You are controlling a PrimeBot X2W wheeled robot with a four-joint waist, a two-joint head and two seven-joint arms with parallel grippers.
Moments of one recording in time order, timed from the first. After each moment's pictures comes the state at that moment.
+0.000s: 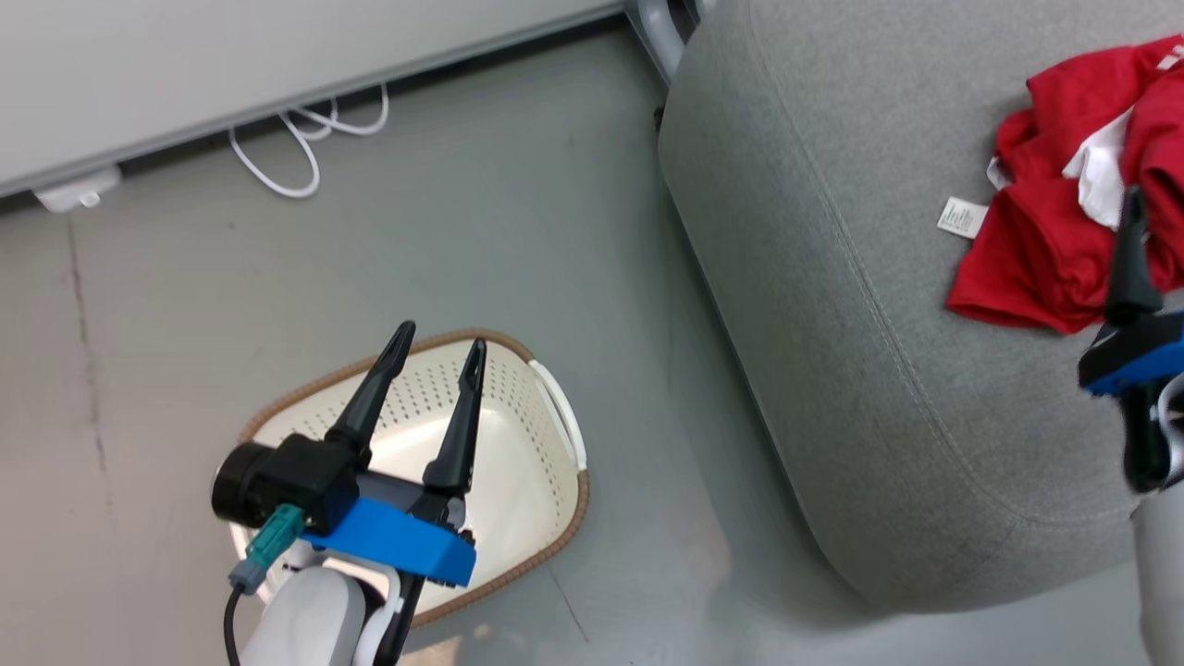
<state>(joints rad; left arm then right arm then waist) -0.25 0.16 -0.34 0.22 -0.32 -0.13 -0.26 -0.62 -0.24 -0.26 0.69 0.16 0.13 -0.24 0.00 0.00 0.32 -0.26</state>
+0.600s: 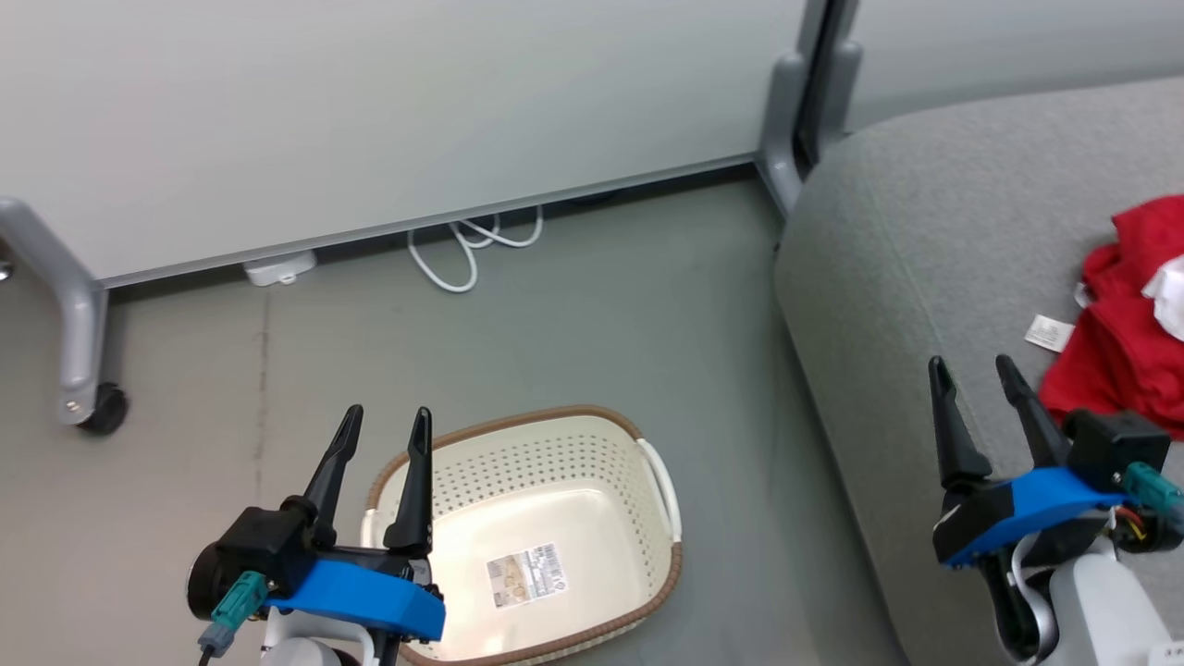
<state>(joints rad) -0.11 0.09 -0.19 0.25 -0.31 -0.13 -0.26 -0.27 -0.12 -0.06 0.40 0.20 0.13 -0.17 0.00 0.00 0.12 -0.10</state>
